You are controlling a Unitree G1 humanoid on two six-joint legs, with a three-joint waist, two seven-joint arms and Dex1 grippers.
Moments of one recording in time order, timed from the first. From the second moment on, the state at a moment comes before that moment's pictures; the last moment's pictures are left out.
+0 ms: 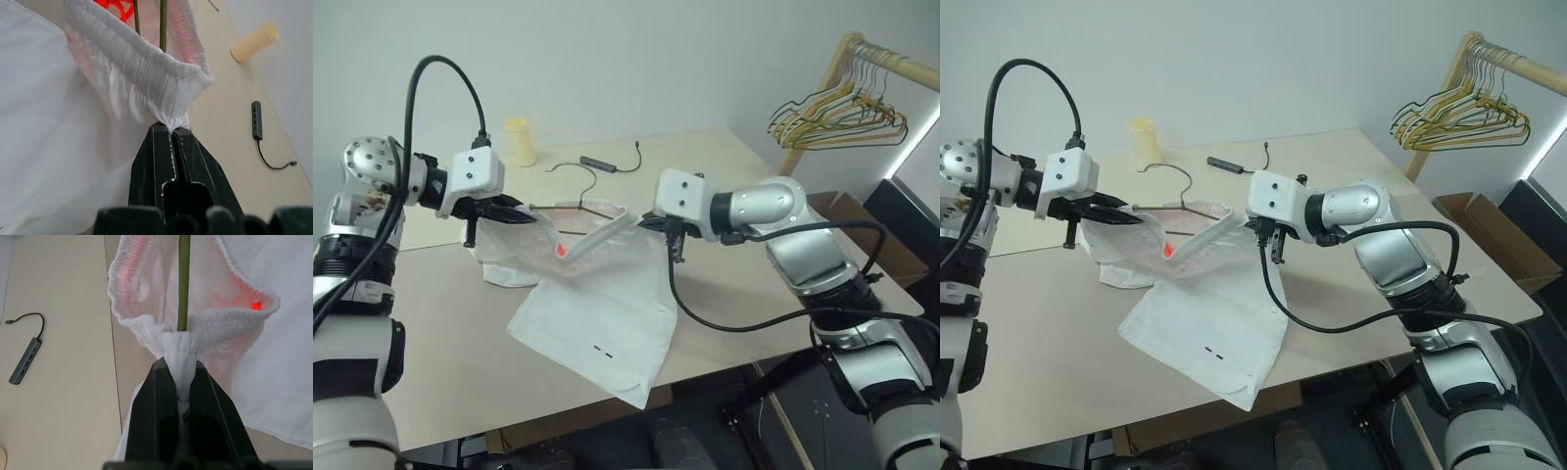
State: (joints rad) left arm -1.01 0.88 -0.19 0.68 -0.10 -0.16 -1.54; right arm -0.89 -0.59 0.39 -0.08 0.01 0.46 0.98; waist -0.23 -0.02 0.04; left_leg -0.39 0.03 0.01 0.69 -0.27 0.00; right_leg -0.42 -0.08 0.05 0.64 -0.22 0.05
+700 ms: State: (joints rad) left arm -0.94 0.86 -0.12 0.60 -0.16 -0.13 -1.58; right arm -0.85 -0.52 0.37 0.08 0.04 0.36 1.04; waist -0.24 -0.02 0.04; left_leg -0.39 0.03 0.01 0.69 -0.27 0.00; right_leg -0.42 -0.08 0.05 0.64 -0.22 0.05
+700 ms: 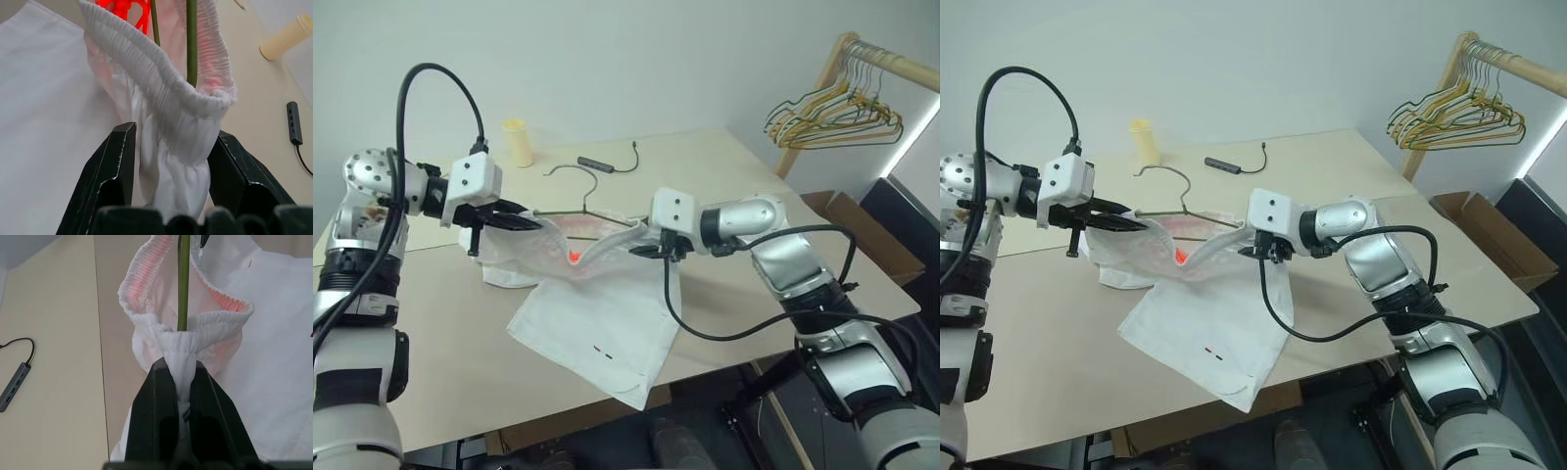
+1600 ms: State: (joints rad) left arm -0.92 0.83 -0.09 0.65 -0.16 -0.13 -1.53; right arm -0.85 -0.48 0.33 0.10 0.12 0.50 1.07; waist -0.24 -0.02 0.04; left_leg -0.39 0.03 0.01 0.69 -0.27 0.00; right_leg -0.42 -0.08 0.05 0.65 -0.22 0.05
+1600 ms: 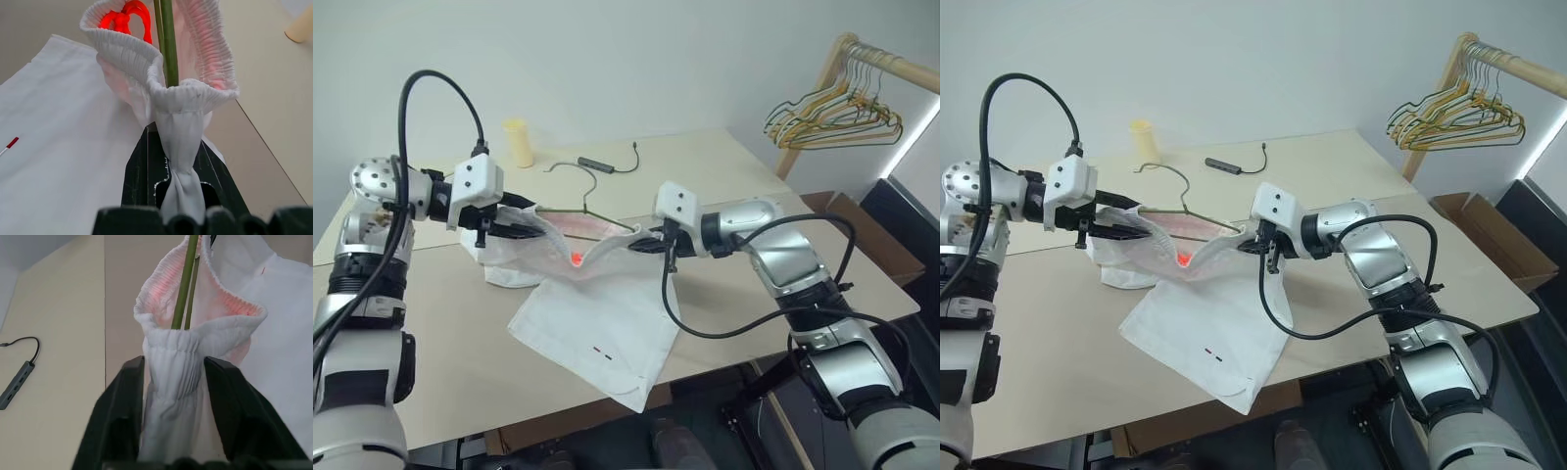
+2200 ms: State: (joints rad) left arm -0.72 0.74 0.22 0.35 -0.48 0.12 -1.30; right arm -0.78 -0.53 0.03 -0.06 0.21 1.09 0.75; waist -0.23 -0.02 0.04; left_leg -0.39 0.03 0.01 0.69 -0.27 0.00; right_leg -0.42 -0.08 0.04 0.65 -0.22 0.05
